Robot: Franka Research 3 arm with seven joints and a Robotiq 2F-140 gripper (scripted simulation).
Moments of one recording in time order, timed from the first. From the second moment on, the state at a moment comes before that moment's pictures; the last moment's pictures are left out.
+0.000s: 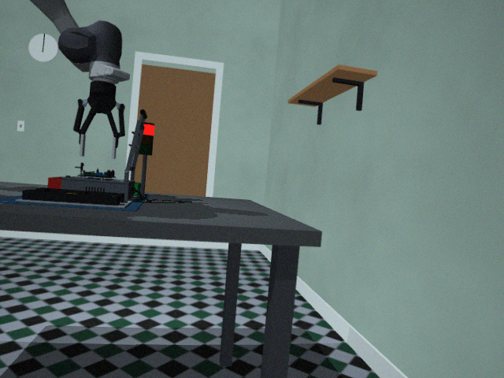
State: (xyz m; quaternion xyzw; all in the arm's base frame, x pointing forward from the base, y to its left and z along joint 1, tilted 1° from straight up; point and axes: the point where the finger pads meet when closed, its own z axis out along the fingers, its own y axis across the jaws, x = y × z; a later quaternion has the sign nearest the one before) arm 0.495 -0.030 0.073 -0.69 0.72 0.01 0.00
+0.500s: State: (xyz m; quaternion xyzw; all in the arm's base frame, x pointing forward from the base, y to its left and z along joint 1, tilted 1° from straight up) arm 0.491 -0.028 0.046 -0.69 0.72 0.01 0.00
